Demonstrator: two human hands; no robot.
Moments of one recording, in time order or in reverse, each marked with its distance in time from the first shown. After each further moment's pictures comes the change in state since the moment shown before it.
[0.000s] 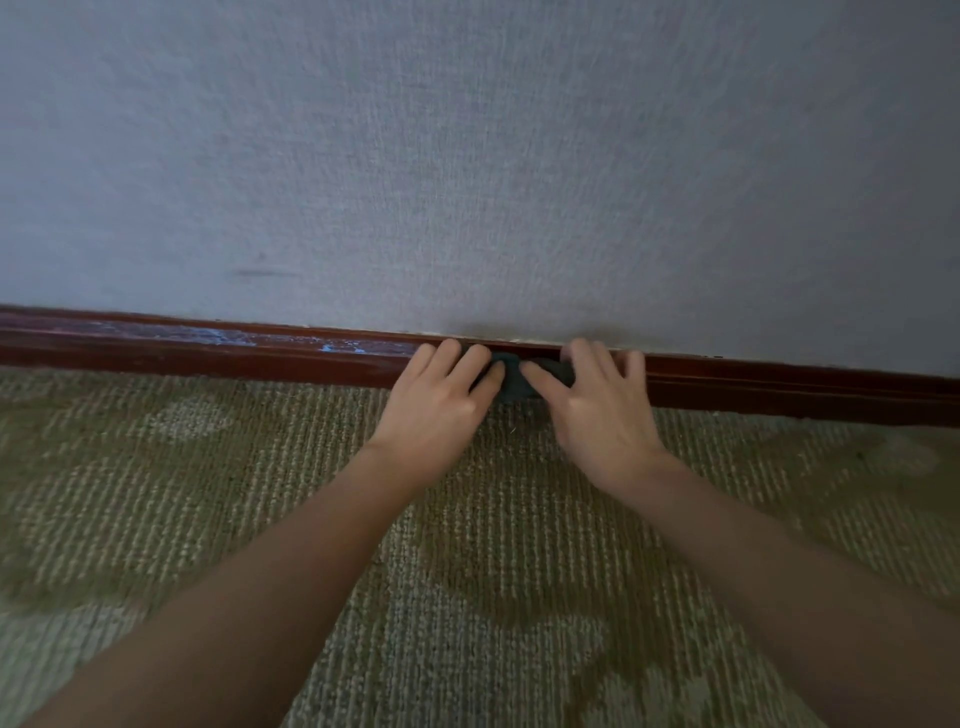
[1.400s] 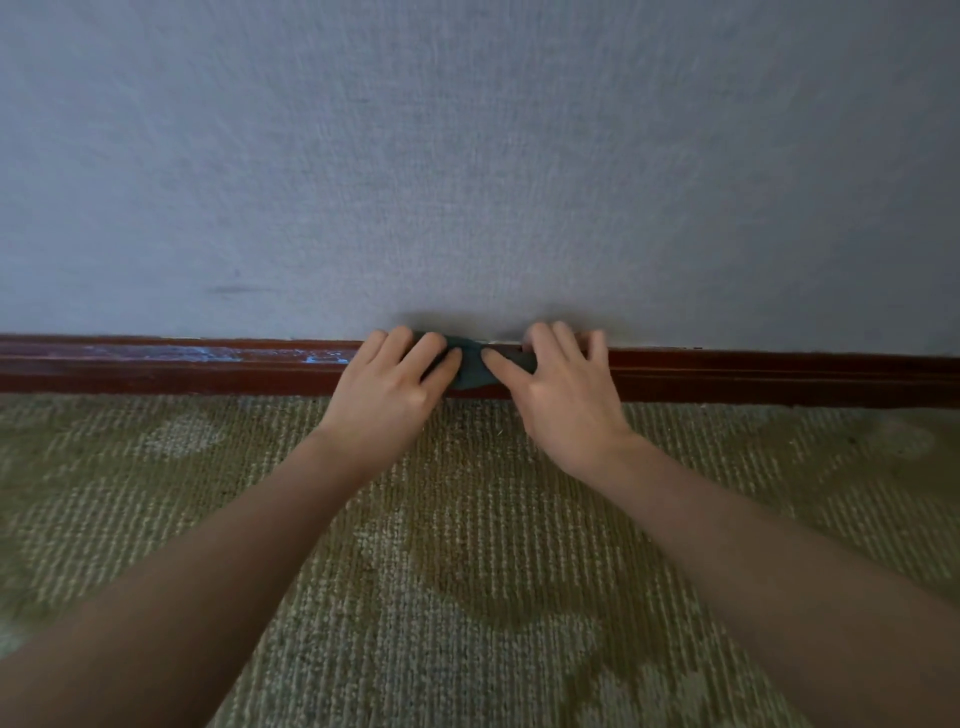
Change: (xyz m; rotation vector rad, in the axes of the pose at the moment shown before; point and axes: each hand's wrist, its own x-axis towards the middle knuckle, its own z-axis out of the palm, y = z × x) left_hand -0.003 -0.022 -0.013 0.086 0.050 0.055; right_hand 0.011 -0.007 -0.006 0.015 0.066 -0.024
